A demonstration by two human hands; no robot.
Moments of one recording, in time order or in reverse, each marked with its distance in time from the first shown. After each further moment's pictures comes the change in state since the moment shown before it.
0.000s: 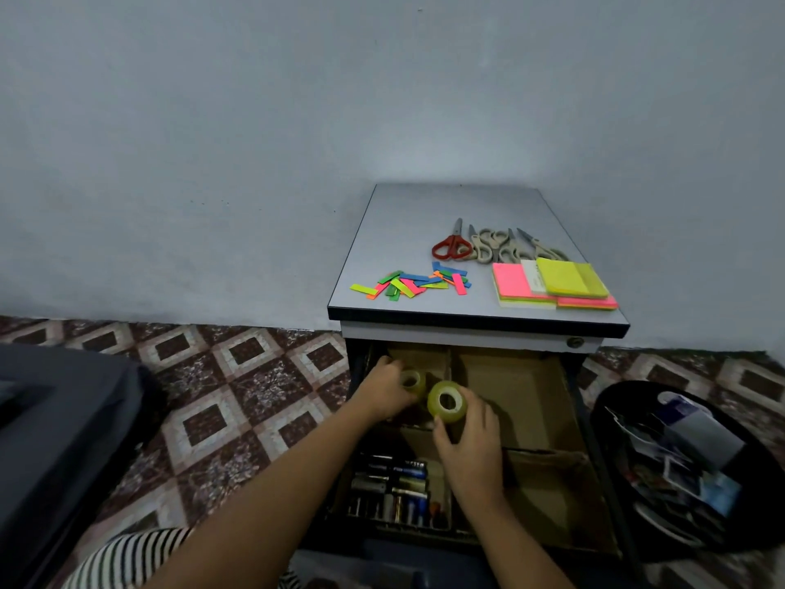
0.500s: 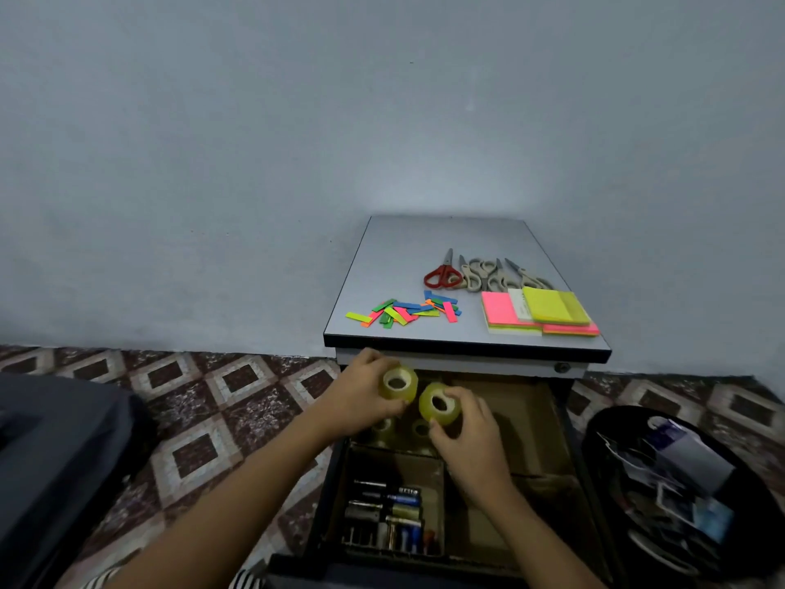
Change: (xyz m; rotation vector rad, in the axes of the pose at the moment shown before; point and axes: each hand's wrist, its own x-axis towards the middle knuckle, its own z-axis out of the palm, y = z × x) left_hand -0.043 0.017 -0.064 -0.004 0.170 0.222; right_hand 0.037 -0.021 -0.033 0.074 -0.186 -0.044
